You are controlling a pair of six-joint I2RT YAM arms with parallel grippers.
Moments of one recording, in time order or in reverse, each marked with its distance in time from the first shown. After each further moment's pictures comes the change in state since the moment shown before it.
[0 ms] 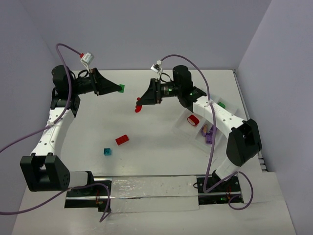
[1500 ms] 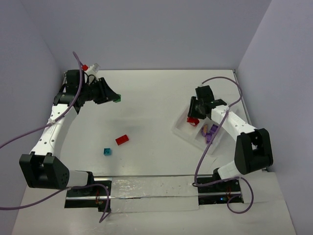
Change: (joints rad) left arm -0.091 0.023 0.103 -0.720 -0.665 0.444; right arm -0.292 -0.156 -0.339 -0.573 1.029 -0.289
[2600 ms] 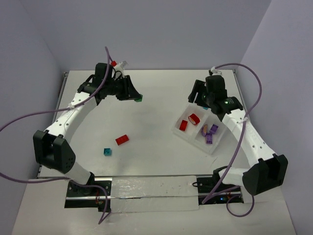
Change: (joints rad) left arm -0.248 0.211 0.166 0.014 -0.040 -0.046; right arm 0.022 -0.218 0.168 -0.084 0.061 0.063
